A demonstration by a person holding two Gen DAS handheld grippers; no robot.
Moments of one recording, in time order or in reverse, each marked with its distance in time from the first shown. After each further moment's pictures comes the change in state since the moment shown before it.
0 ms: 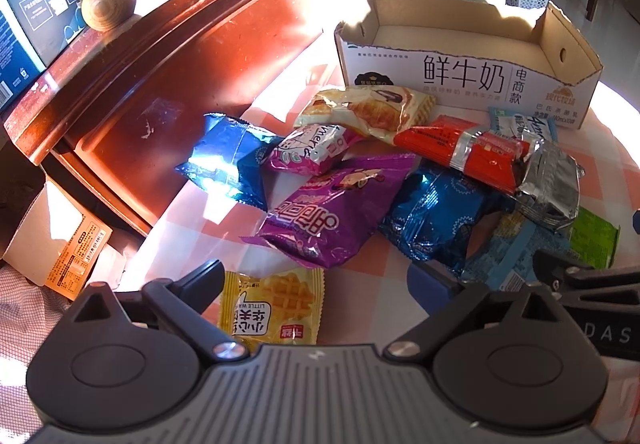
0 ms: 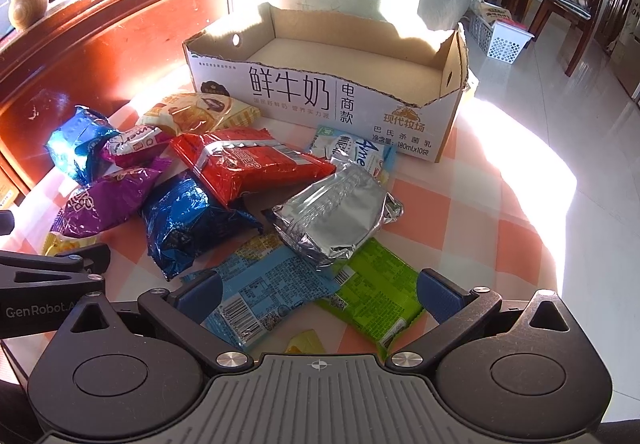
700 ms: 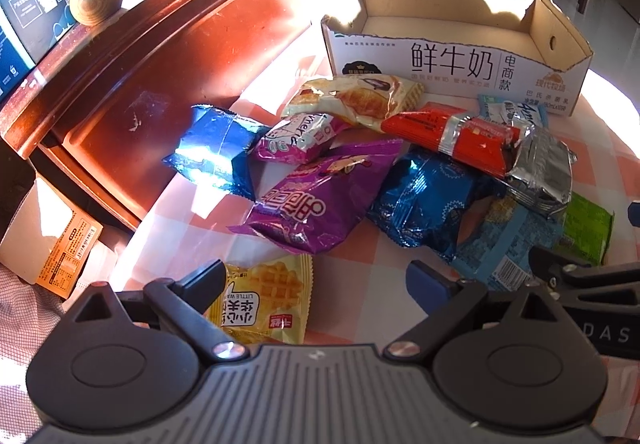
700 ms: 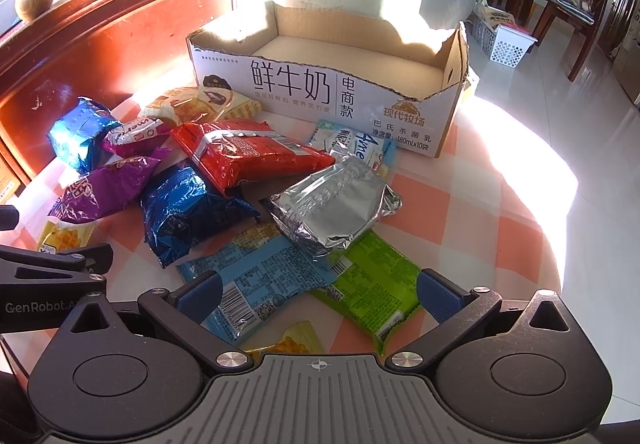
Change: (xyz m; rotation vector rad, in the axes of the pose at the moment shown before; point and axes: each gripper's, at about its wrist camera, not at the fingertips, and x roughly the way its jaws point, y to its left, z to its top) left arm 0.003 -0.004 -0.006 0.011 0.013 -0.038; right arm 0.001 -0.003 -0.009 -0.016 -0.011 0.006
